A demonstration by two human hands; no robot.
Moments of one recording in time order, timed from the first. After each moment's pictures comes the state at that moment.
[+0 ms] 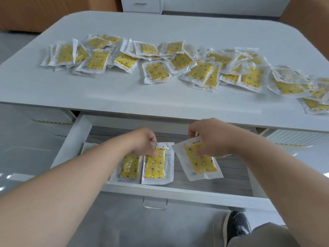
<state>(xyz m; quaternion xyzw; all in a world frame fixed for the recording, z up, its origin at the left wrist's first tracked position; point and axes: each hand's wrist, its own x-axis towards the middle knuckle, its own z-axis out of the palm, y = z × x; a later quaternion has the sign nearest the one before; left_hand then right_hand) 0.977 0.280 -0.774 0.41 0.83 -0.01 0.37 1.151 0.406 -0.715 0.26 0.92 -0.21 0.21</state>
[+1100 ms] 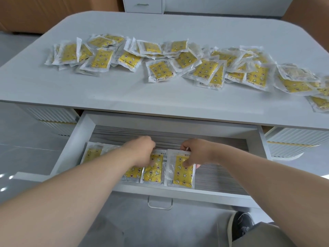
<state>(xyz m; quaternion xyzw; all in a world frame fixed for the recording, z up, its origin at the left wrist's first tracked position) 0.971 0.260 -0.819 0.51 0.81 -0.12 0.27 1.129 0.408 -0.823 0.30 0.83 -0.39 0.27</state>
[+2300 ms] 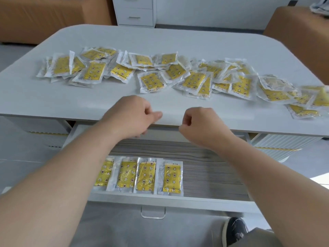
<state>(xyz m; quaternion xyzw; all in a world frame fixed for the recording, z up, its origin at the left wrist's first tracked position) 0.973 0.280 -0.688 0.43 0.86 0.18 0.19 1.128 0.402 -0.712 0.38 0.89 -0.26 -0.04</state>
